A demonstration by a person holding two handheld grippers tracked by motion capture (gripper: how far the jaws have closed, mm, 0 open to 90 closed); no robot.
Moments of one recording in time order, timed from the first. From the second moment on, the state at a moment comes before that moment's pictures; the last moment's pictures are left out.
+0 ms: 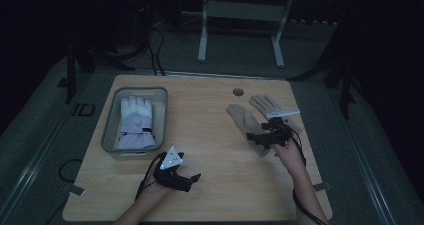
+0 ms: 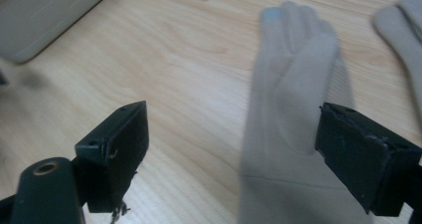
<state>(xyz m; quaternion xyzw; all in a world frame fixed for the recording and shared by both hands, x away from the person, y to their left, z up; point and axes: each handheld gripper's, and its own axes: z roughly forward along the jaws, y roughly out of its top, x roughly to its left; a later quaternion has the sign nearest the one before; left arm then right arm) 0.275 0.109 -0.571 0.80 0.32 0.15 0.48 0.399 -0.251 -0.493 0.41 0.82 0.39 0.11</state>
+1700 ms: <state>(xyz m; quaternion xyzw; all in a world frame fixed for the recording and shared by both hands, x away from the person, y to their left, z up) 0.269 0.114 -0.576 0.79 0.33 0.17 0.49 0.437 -0.200 -0.517 0.49 0.77 0.38 0.13</state>
